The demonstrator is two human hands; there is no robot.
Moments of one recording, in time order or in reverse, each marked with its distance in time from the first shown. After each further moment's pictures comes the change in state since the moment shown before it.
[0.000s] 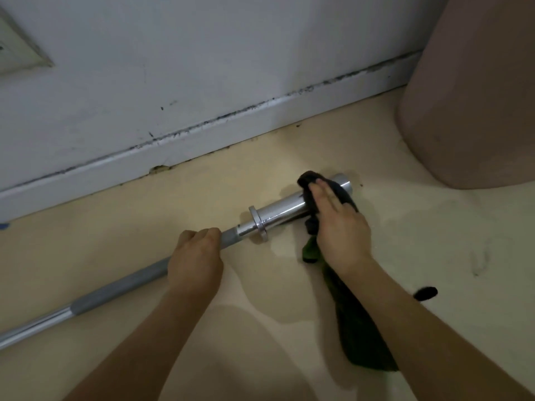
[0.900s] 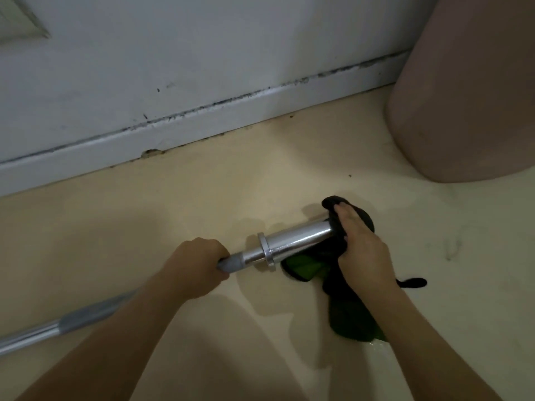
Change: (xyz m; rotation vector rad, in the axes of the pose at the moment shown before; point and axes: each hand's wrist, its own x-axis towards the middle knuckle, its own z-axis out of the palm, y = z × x) left_hand -0.017 0.000 -0.015 0.015 -0.512 0.215; right_hand -0.067 0.016 -0.035 0.267 -0.111 0.219
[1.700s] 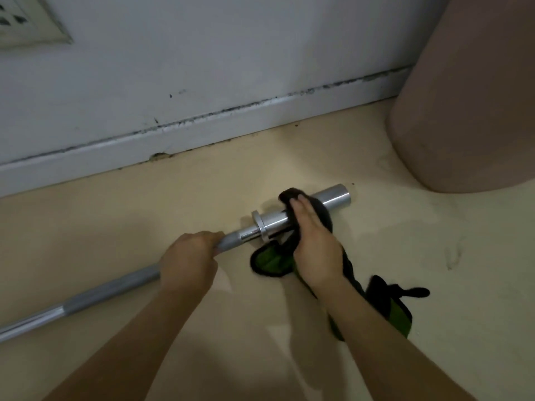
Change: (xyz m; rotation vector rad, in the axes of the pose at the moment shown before) left_hand -0.010 0.000 0.007 -0.145 0.394 -0.282; right_hand 0.018 -0.045 0.055 0.020 0.063 -0.167
